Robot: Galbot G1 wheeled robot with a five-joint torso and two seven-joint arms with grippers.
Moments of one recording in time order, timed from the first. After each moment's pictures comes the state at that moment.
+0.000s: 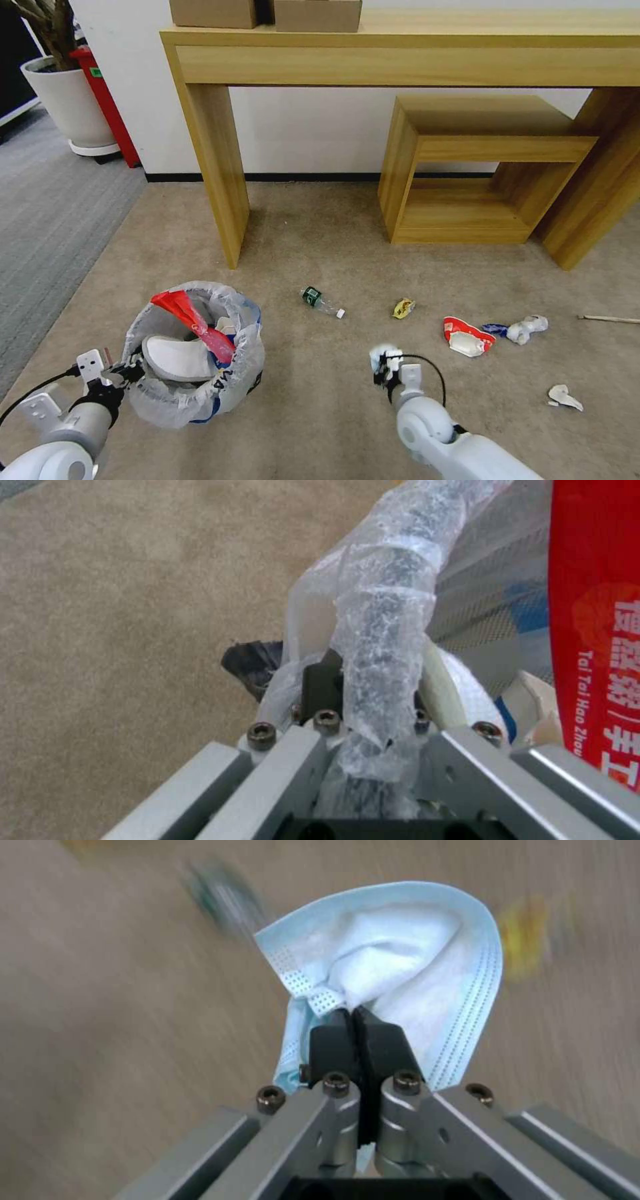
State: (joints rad) left arm 1.60 -1.41 -0.99 -2.13 -0.67 0.55 0.00; right arm -1.07 0.98 -0.18 1.66 0.77 -0.12 0.46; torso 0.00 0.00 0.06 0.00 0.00
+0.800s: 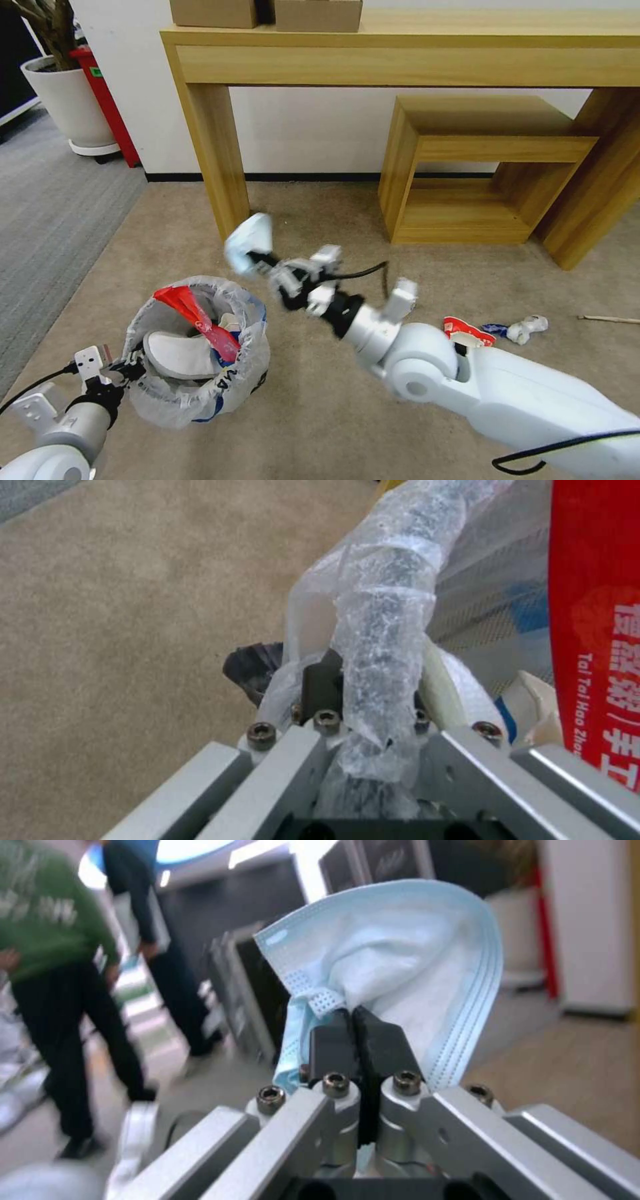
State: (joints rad) left arm 1.63 -1.43 -0.99 -2.22 -0.68 0.58 -0.01; right arm -0.26 0.84 -0.81 2.14 1.20 0.16 0.11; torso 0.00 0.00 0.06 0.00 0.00
